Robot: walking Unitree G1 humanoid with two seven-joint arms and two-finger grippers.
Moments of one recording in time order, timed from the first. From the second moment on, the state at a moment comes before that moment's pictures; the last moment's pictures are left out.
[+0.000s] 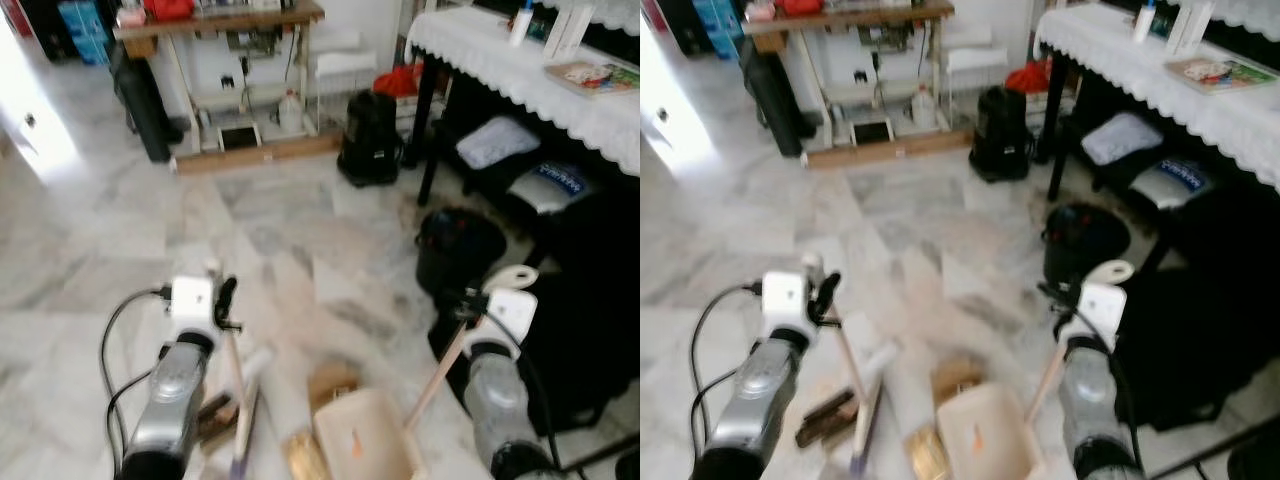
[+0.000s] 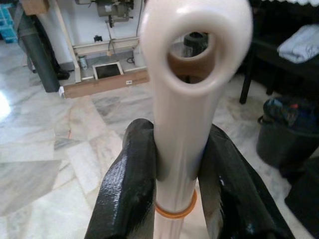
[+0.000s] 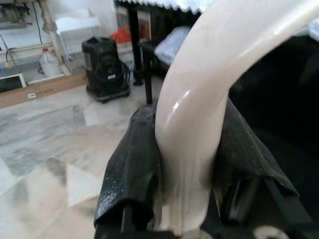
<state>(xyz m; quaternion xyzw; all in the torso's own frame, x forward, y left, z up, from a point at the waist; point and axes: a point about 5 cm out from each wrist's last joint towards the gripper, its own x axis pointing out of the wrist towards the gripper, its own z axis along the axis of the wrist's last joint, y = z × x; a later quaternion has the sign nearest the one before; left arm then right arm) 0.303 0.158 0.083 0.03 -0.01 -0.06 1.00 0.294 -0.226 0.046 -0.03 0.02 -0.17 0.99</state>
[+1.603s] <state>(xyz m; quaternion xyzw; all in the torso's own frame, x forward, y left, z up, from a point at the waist) 0.271 0.166 0.083 0.03 0.01 -0.09 0.99 0.292 -0.201 0.038 -0.04 0.02 -0.16 0.99</state>
